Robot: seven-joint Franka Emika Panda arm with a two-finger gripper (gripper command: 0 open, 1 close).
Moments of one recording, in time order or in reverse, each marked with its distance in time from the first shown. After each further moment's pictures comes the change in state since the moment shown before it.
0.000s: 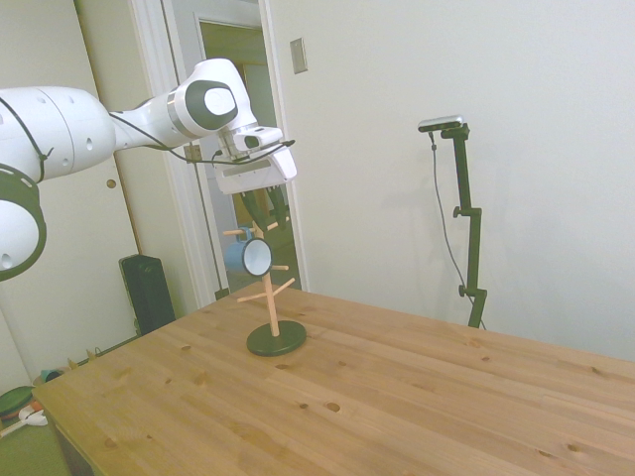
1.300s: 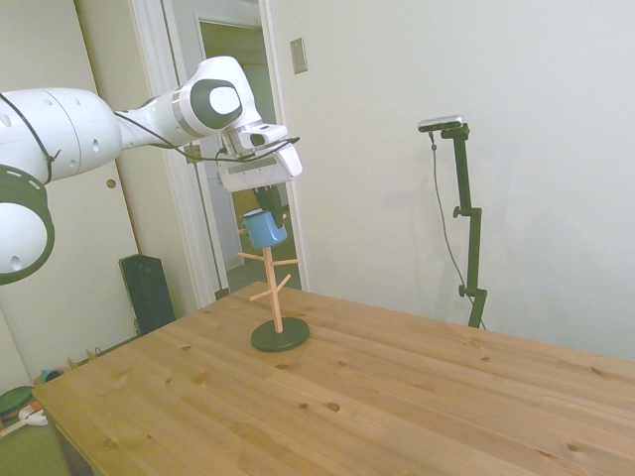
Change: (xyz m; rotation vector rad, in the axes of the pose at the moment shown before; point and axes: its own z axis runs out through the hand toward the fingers) arm 0.013 -0.006 0.001 0.023 0.016 -0.016
